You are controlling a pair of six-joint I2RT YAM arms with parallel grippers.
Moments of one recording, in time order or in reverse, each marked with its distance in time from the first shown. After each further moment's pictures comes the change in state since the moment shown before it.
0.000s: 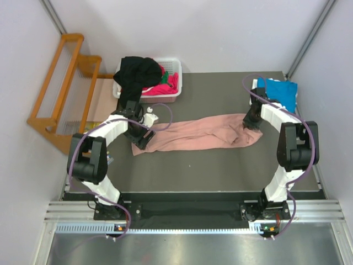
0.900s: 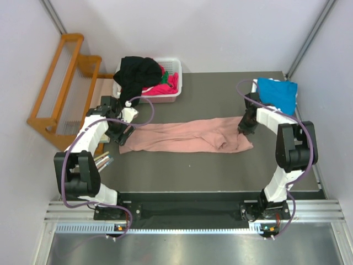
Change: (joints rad) left arm 0.216 -0.155 0.050 -0.171 -0.064 0.134; right arm 0.059 -0.008 -0.077 0.019 -0.026 0.015
